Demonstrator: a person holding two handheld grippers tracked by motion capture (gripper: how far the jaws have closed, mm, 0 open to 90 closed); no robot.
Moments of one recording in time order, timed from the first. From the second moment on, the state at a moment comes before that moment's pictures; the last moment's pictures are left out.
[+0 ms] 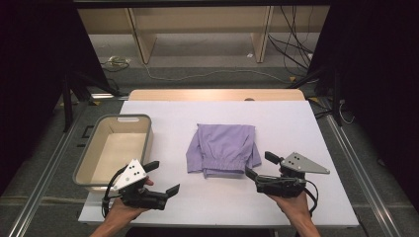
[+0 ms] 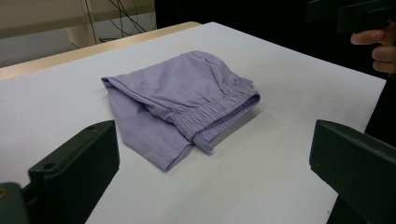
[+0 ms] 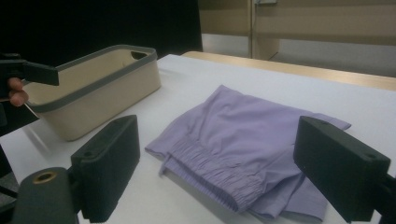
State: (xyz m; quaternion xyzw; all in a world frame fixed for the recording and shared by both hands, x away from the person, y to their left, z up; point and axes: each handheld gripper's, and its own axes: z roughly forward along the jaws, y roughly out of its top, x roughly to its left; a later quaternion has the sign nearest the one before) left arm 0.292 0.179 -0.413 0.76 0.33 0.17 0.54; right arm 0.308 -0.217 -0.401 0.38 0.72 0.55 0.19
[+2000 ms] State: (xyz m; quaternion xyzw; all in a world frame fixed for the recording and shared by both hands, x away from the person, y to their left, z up) left arm 0.337 0.145 -0.437 0.76 0.44 0.05 0.48; right arm 0.380 -0.233 -0.401 0.42 0.72 0.51 0.23
